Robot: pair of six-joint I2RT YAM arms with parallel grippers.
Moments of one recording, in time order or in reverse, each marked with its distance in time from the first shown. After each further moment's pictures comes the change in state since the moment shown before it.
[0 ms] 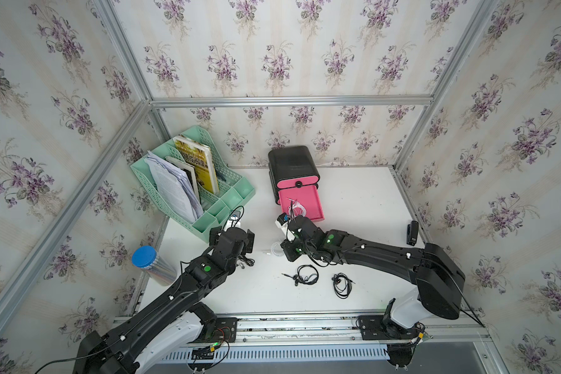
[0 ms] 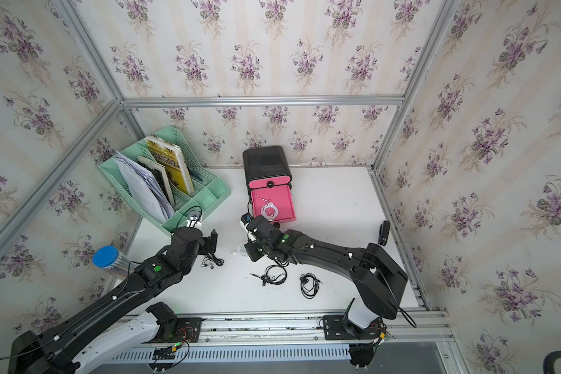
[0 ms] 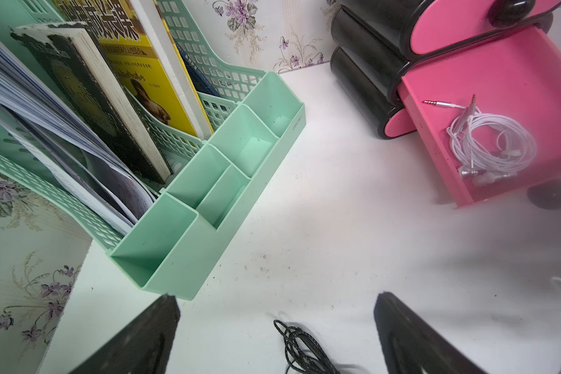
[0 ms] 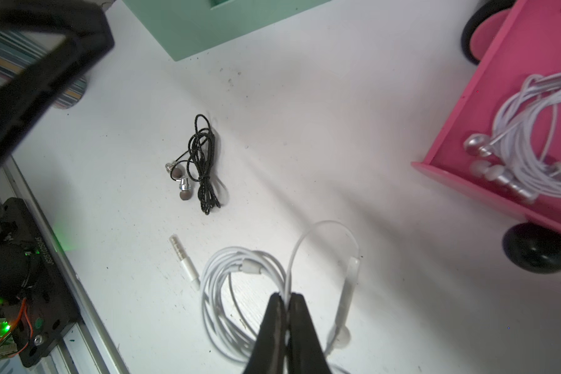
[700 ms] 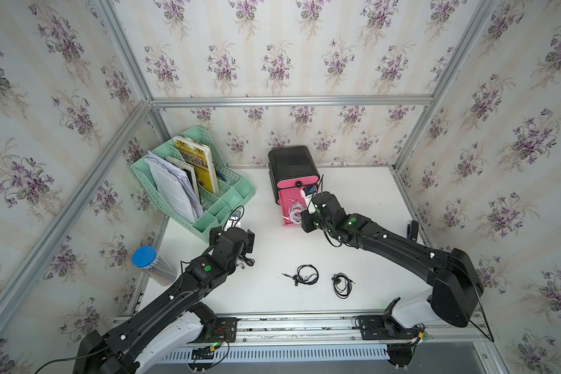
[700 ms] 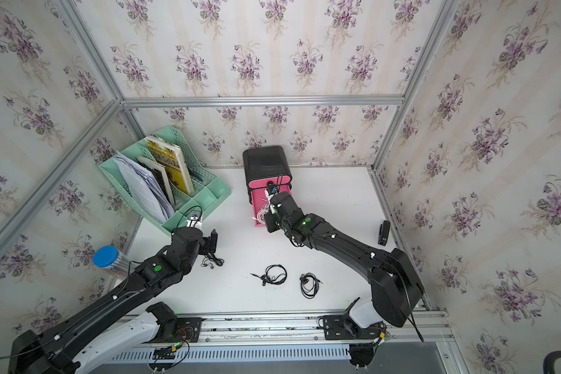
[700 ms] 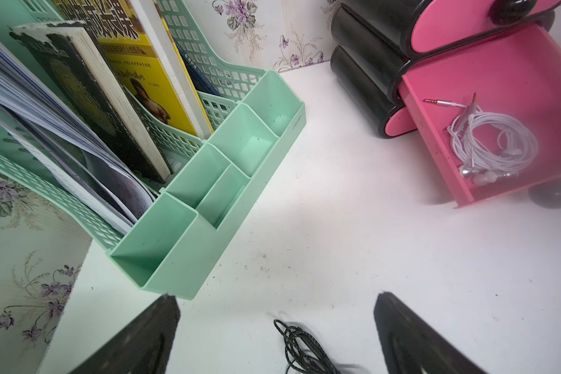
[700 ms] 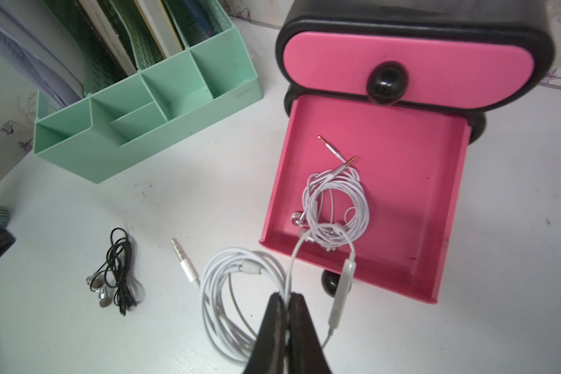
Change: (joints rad) left arm 0.000 0.004 0.000 0.000 0.000 0.000; right arm -0.251 -0.078 0.039 0.037 0.084 -0.039
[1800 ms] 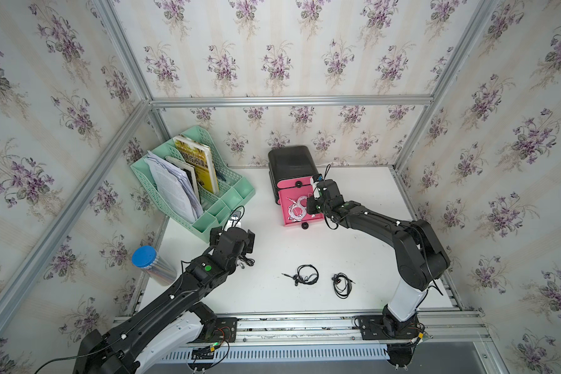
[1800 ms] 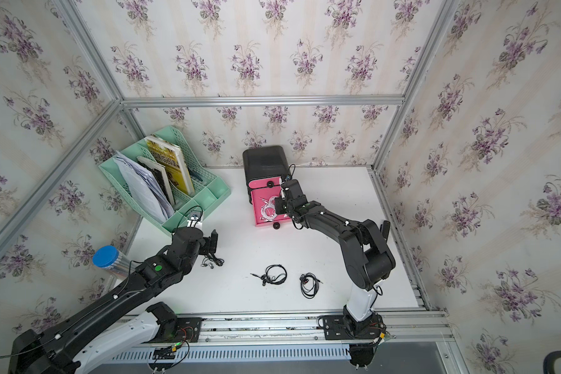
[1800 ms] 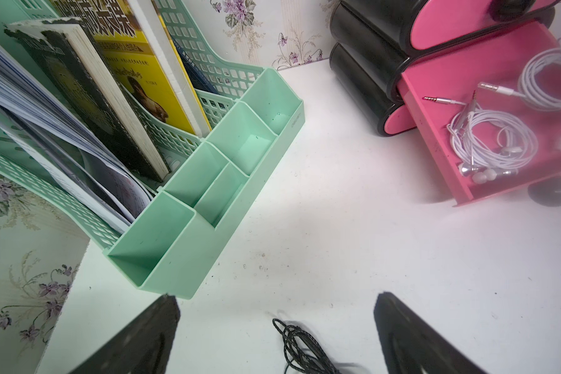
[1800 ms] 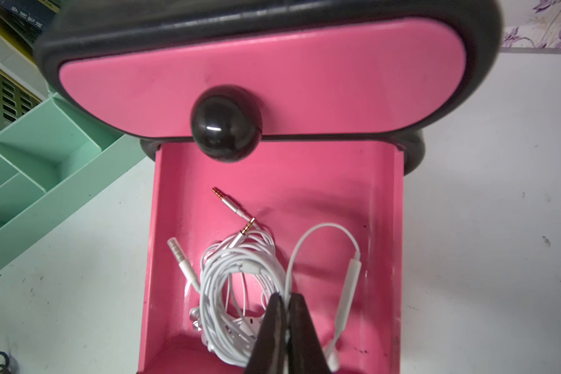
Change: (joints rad) left arm 0.000 0.003 -0.001 0.000 0.004 -0.002; right arm -0.193 0.304 0.087 0.194 -0.061 0.032
